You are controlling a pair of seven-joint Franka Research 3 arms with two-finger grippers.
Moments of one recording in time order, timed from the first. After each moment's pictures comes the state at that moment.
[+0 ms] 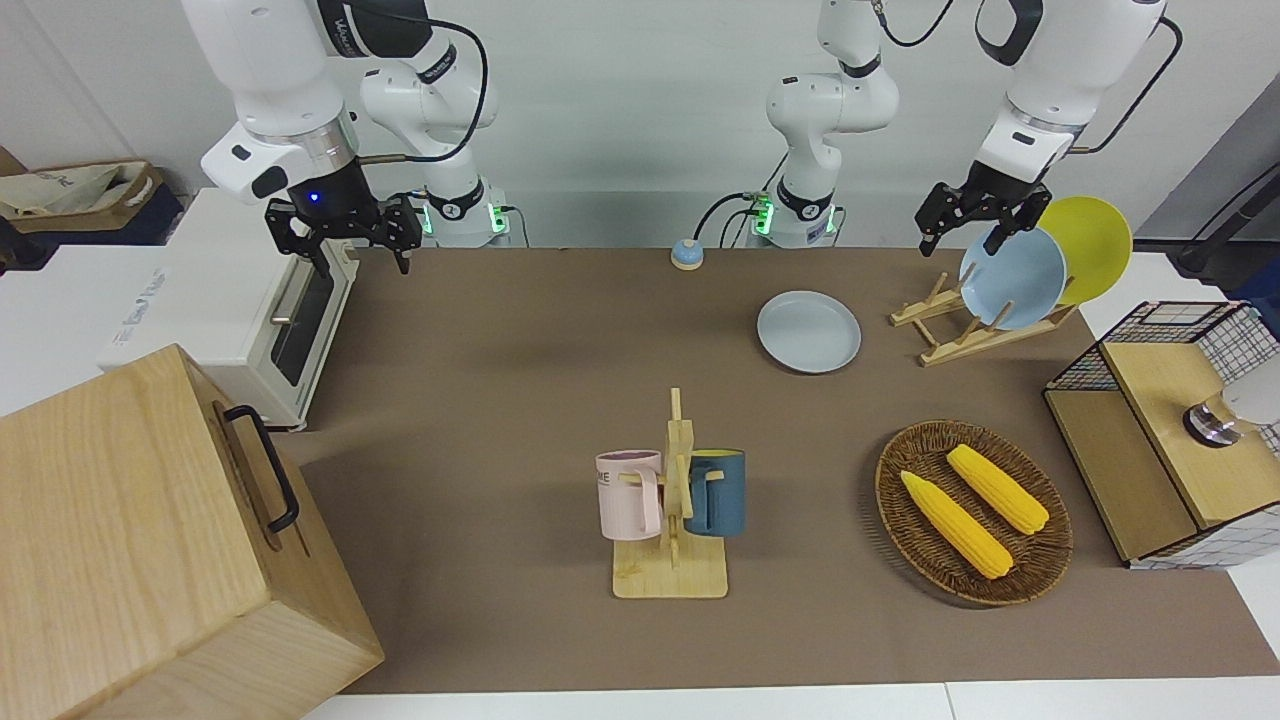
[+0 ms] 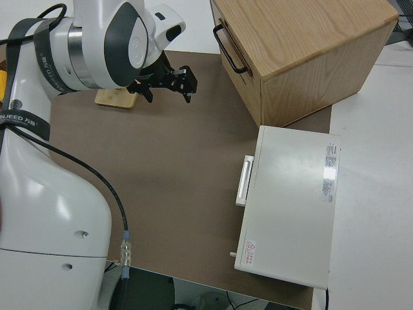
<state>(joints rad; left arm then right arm) -0.01 -0.19 0.04 -1.86 -0.03 1.70 0.01 -0.07 0.06 0.16 -1.49 -0.04 1.53 0.02</state>
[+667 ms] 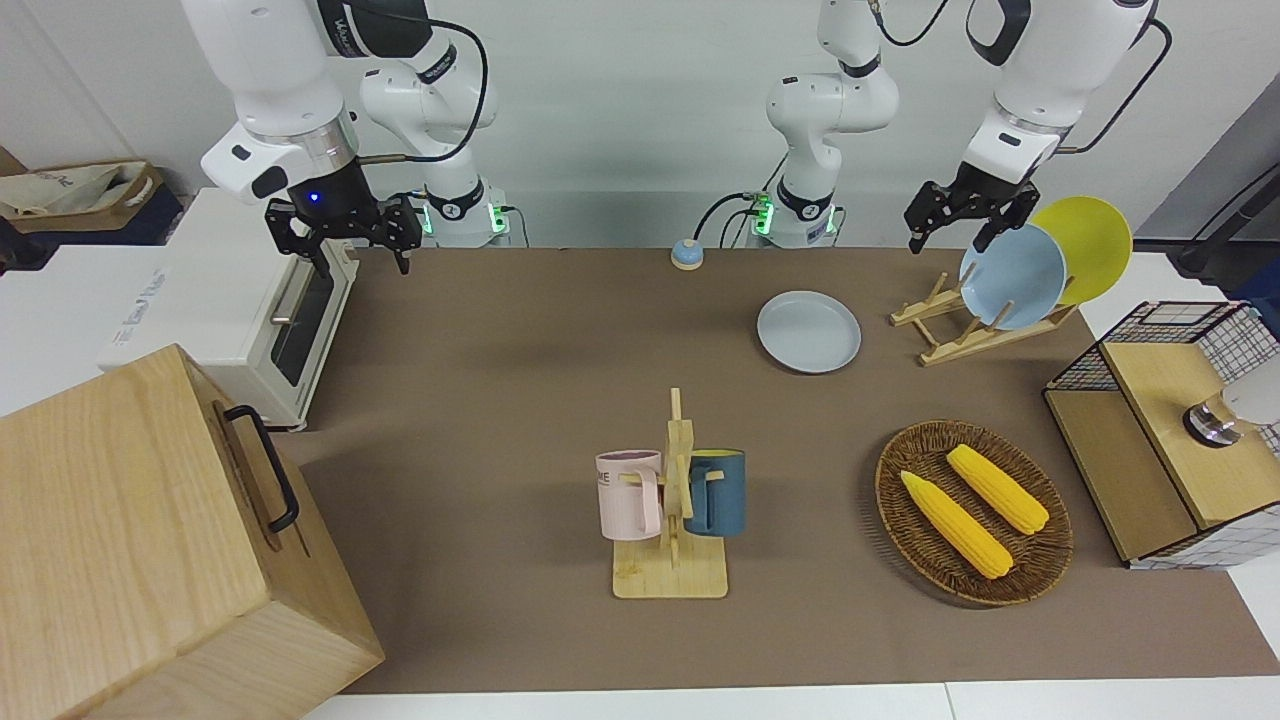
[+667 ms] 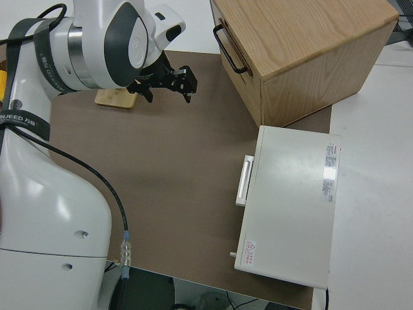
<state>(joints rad) -0.01 -0.20 0.01 -1.87 -0.03 1.68 -0.01 -0.07 0.06 0.16 -1.49 -0.04 1.53 0.02</state>
